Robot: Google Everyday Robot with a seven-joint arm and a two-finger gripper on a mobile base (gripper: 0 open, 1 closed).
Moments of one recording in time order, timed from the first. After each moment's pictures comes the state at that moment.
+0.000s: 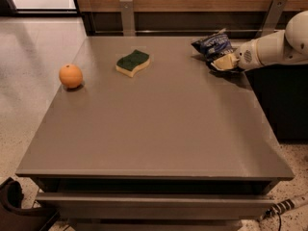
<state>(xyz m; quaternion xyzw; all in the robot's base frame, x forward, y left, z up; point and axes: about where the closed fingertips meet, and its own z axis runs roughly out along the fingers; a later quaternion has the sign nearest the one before) 0.724 -0.236 0.822 -0.26 0.86 0.22 0.38</state>
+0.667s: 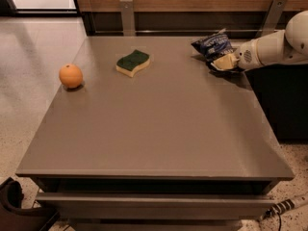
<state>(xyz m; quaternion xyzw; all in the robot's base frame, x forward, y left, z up) 0.724 -0.236 0.823 -0.26 0.86 0.22 0.38</state>
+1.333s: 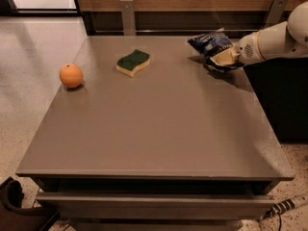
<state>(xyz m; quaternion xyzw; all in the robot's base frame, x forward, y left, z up) 0.716 -0.234 0.852 -0.28 0.85 0.19 0.40</state>
